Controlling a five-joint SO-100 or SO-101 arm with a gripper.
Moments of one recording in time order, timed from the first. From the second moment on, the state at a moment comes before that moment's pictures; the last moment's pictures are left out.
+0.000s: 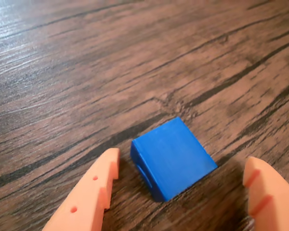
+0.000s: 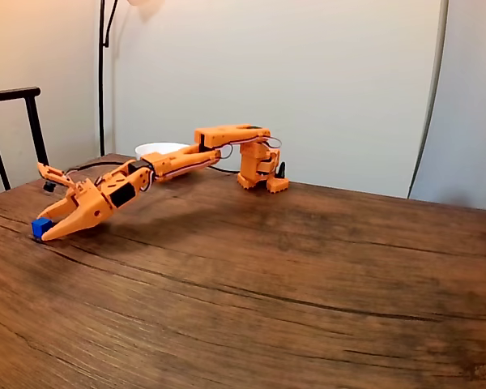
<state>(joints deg) 36.9 1.3 10.1 11.5 96.7</state>
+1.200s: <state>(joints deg) 36.1 -1.1 9.5 6.5 96.5</state>
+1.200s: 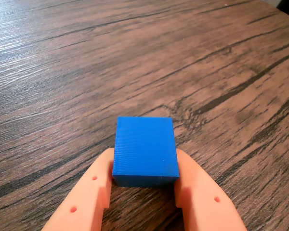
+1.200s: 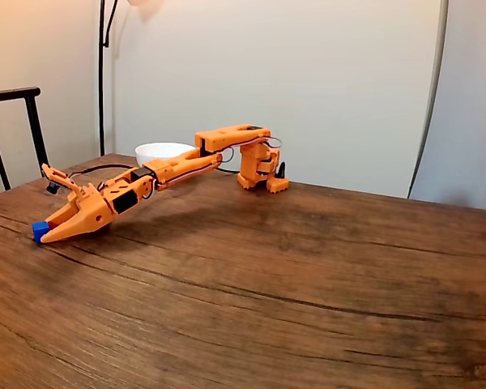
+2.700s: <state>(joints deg) 38.3 28.3 -10.5 70.3 116.8</state>
